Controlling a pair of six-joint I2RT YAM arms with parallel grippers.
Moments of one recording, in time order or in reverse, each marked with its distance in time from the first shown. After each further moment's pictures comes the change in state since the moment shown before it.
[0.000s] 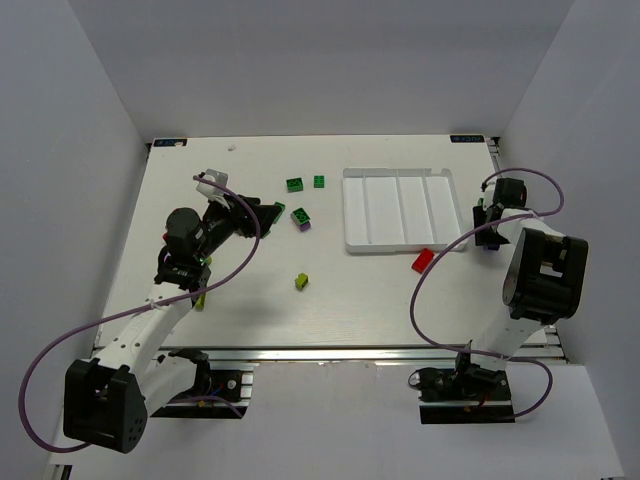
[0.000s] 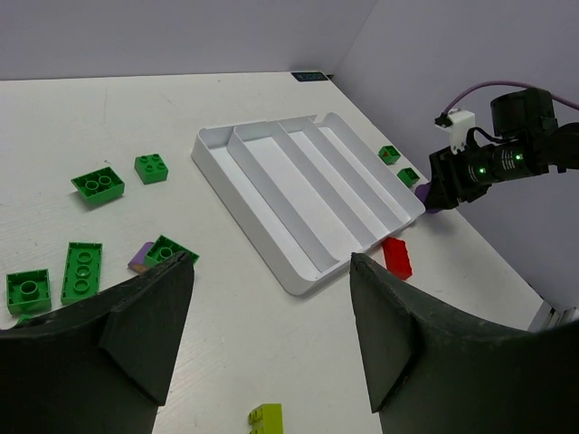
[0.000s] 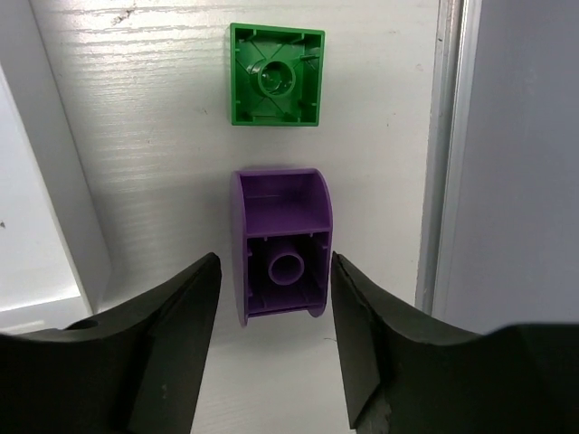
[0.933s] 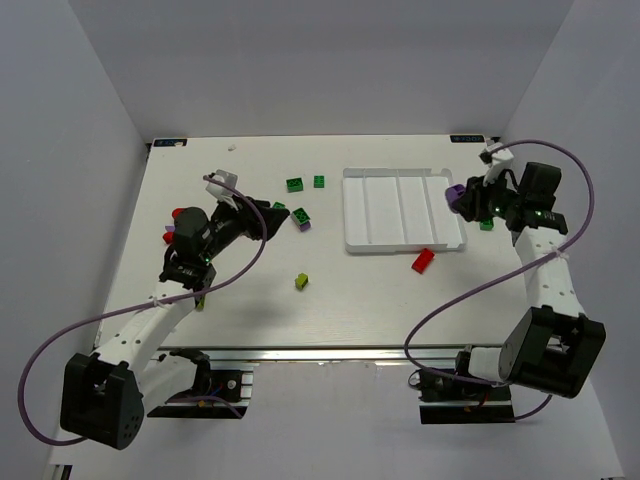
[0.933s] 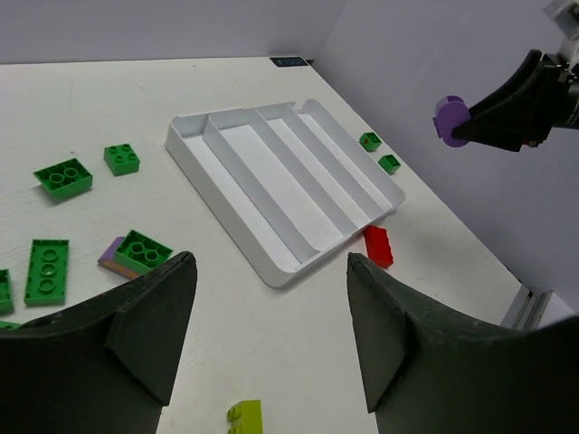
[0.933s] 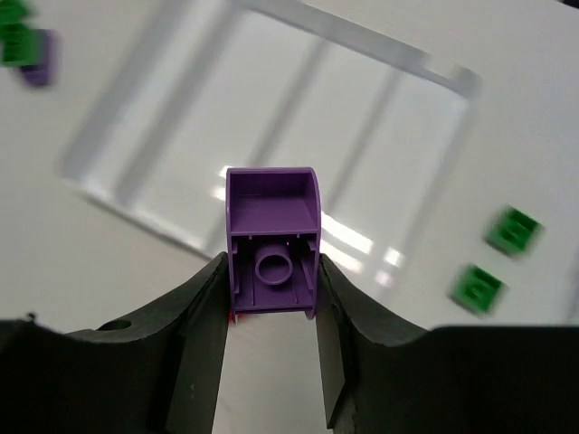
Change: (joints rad) left arm -0.042 0.021 0.007 -0.003 -0.001 -0.013; right arm -0.019 -0.428 0.012 -0.057 -0.713 -0.045
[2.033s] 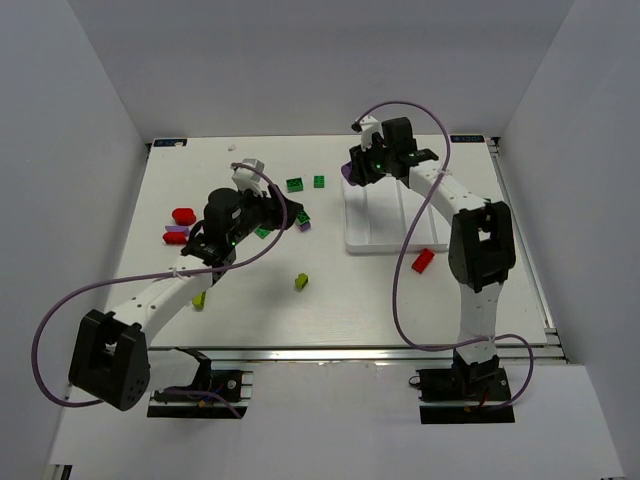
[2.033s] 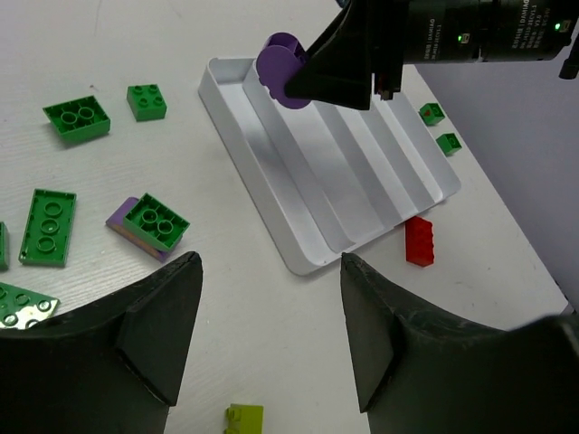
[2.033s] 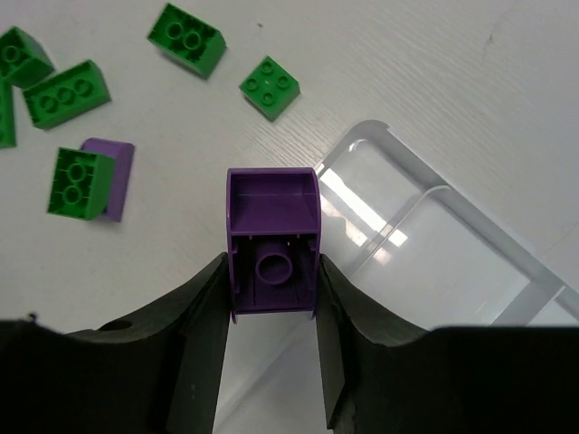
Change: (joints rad) left arm -0.139 0.206 0.169 -0.166 -0.221 0.009; right arm 0.602 0.741 0.681 0.024 0.177 0.165
